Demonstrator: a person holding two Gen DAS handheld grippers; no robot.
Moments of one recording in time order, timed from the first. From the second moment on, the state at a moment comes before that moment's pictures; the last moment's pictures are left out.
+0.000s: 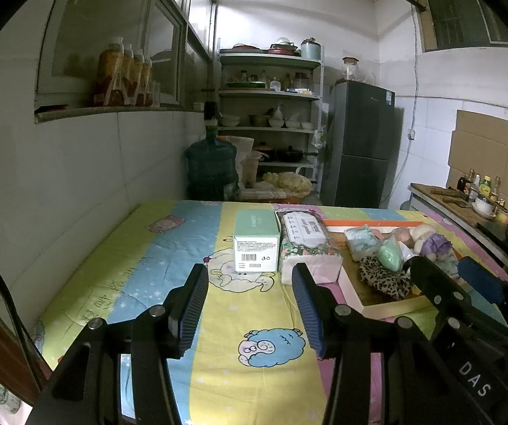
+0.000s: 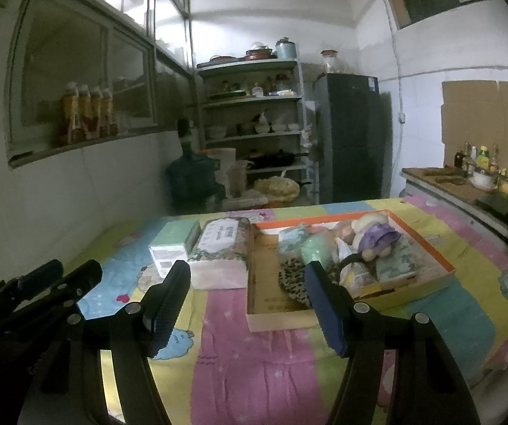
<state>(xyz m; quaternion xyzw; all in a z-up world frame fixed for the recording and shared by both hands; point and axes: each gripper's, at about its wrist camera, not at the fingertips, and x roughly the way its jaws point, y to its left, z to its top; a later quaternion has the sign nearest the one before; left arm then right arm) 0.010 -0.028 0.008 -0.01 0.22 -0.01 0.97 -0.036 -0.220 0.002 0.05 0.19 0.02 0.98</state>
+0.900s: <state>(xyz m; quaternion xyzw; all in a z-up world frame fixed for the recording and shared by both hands) 0.009 -0.029 0.009 -0.01 0.22 -0.01 0.97 -0.037 -0.221 0.003 0.05 0.19 0.02 0.98</state>
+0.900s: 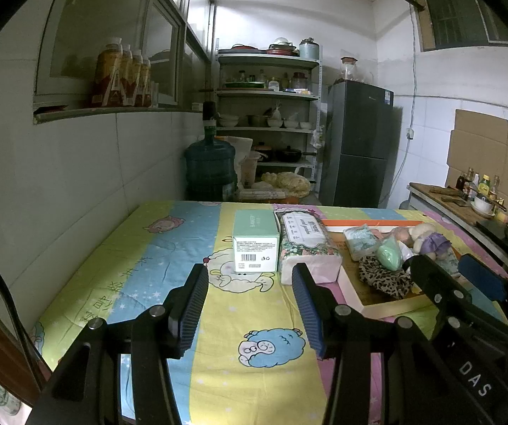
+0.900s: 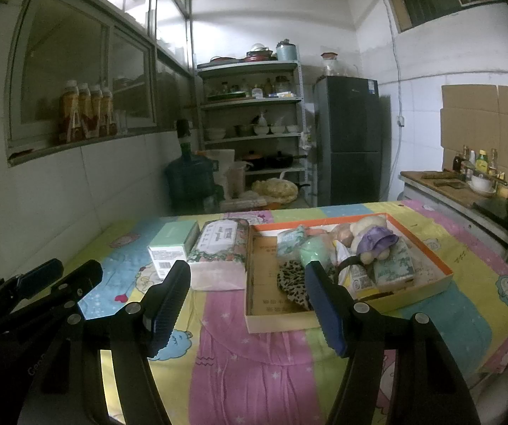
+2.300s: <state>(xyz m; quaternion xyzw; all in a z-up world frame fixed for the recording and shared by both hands) 0.008 -0.029 0.008 -0.01 0.22 -0.01 0.97 -0.037 -0.219 0.003 0.05 0.19 0.02 0.98</state>
